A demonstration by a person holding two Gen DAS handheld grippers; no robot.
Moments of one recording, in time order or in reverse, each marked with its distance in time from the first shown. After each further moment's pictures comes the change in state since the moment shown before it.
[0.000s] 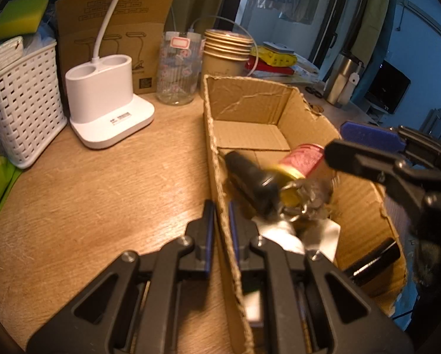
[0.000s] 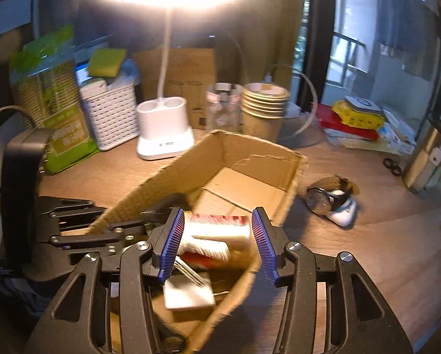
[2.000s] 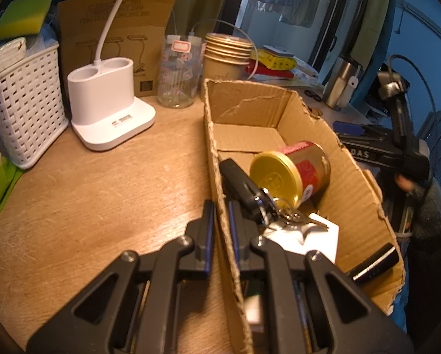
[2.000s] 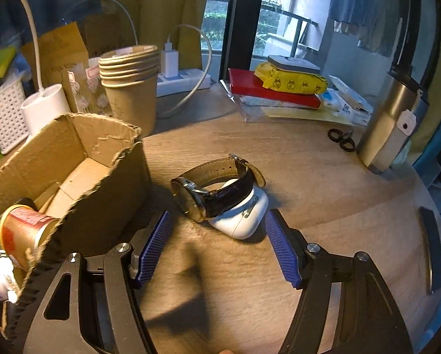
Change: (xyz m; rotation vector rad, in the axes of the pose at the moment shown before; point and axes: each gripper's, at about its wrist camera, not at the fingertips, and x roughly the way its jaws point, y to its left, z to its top) left arm -0.005 0.000 -0.003 -0.005 -0.015 -0.003; right arm 0.069 -0.123 -0.008 0.071 0.076 -0.229
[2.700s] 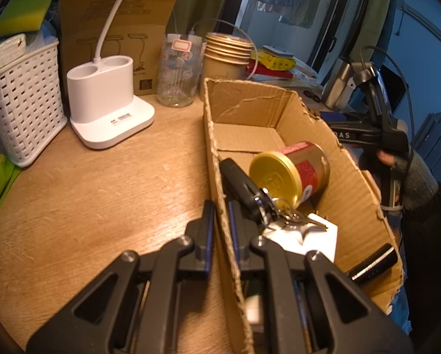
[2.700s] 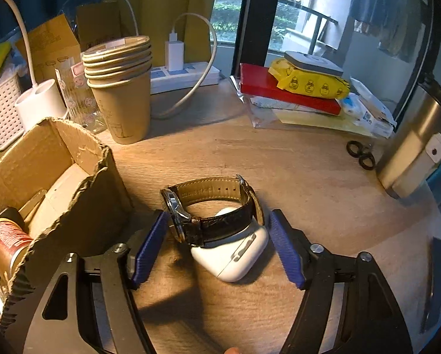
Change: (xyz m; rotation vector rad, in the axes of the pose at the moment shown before) left arm 0.001 0.001 0.000 -0.007 0.003 -0.010; right arm 0.037 -0.014 0.026 -0.066 0.044 0.069
